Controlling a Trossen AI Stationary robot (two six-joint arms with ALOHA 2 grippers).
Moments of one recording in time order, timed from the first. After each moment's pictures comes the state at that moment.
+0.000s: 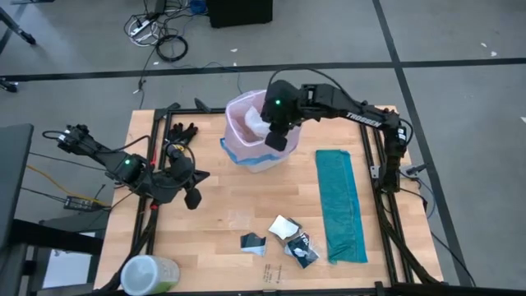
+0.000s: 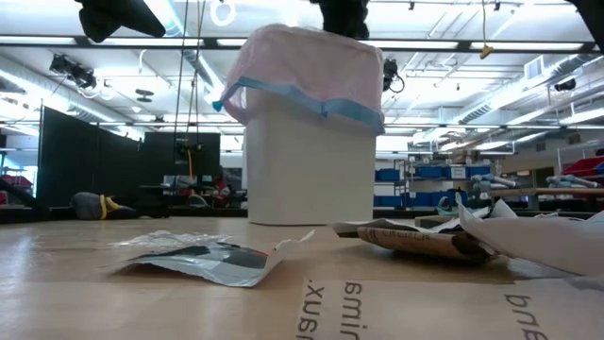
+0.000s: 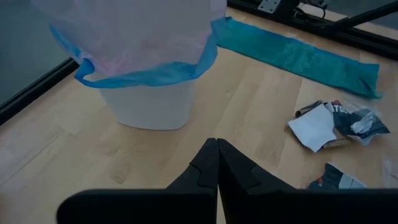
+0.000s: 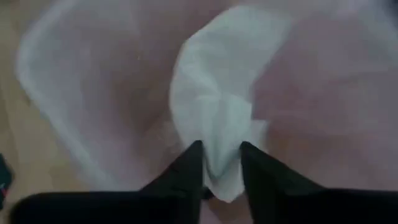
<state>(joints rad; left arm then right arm) -0.50 0.91 0.91 -0.80 -0.73 -0.74 -0.21 1.88 2.19 -1.12 0.19 0.05</state>
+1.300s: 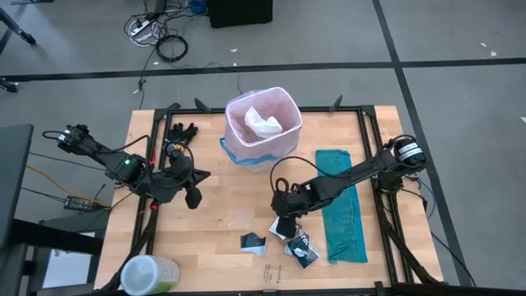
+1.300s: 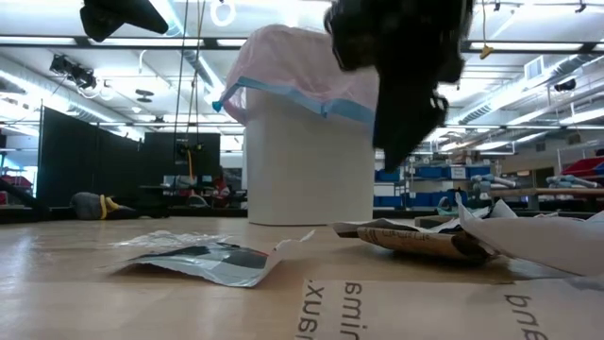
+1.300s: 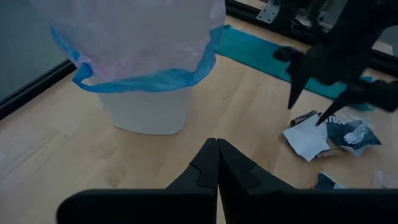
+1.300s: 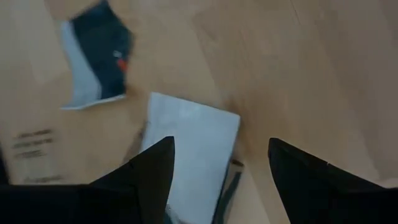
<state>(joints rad) -0.50 0.91 0.91 -0.77 -0.74 -0.76 0.31 1.78 1.24 -0.44 0.08 0.71</state>
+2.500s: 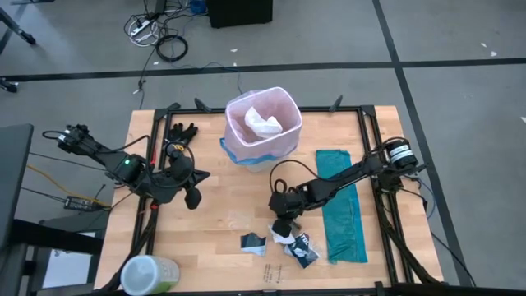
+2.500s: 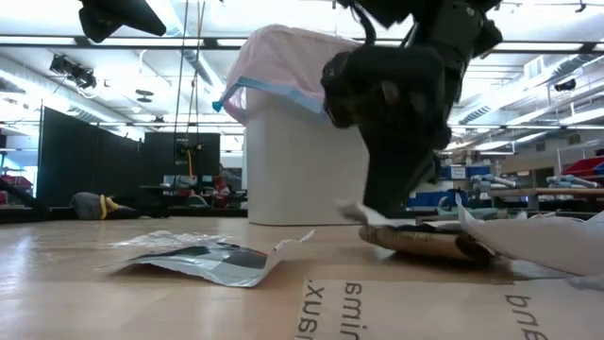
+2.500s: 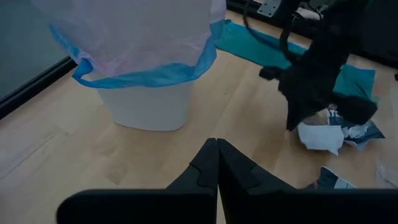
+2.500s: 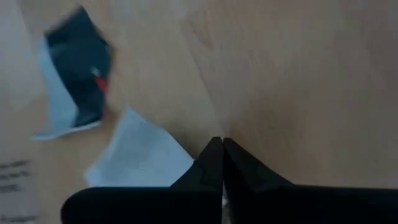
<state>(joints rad) -0.50 0.91 0.91 -0.79 -0.73 -0.76 0.28 1.84 1.11 -0.17 0.04 0.73</state>
